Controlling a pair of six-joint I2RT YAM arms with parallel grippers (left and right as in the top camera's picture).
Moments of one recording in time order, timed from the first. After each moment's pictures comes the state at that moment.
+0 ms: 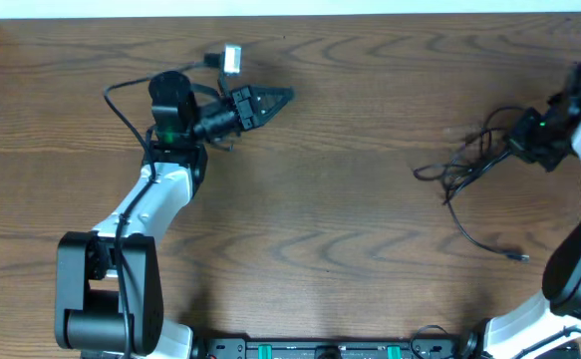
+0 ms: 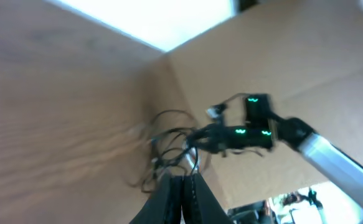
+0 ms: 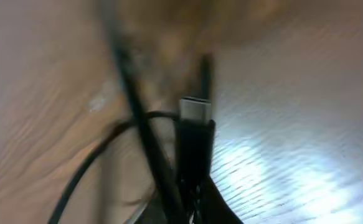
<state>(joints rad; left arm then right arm) -0.09 1.67 0.94 0.53 1.06 -0.90 -0.34 1.82 1.40 -0.88 -0.26 0.38</state>
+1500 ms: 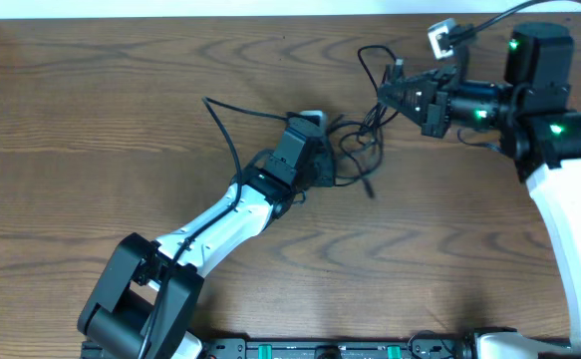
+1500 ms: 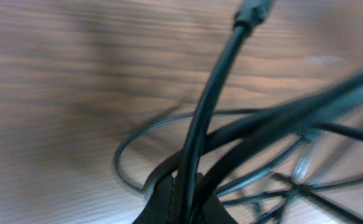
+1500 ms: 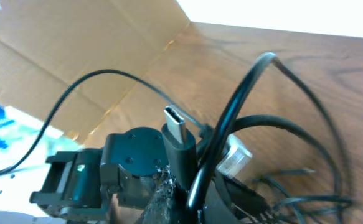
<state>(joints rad) -0.59 1.67 0.95 -0.07 0.08 -0.56 0.08 1.43 1.39 -0.56 -1.01 0.10</state>
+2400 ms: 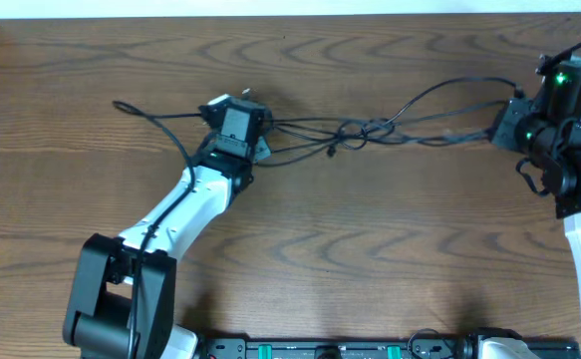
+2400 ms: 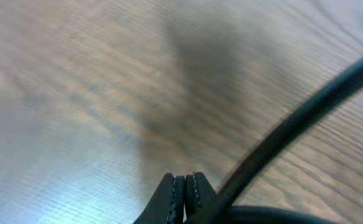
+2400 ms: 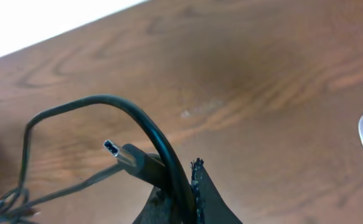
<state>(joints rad) -0.32 1.66 0.98 -0.28 -0.26 -0.75 -0.03 1.26 1.37 -0.91 0.06 0.29</state>
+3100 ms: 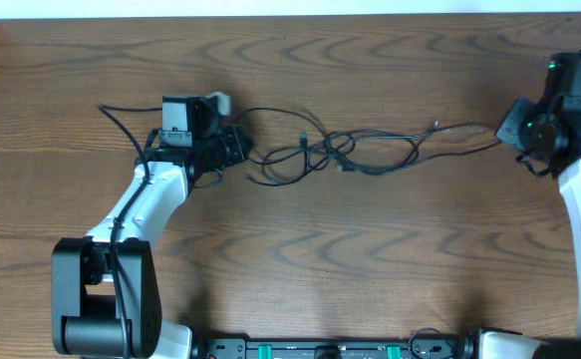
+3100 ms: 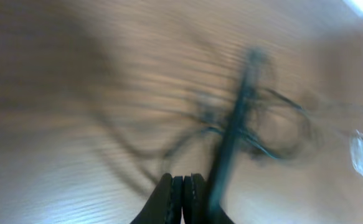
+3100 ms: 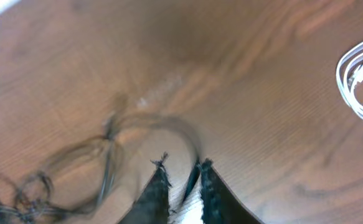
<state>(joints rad) -0.06 1.66 0.96 -0.23 0.57 -0.36 -0.10 1.45 1.38 -0.97 0.11 0.43</state>
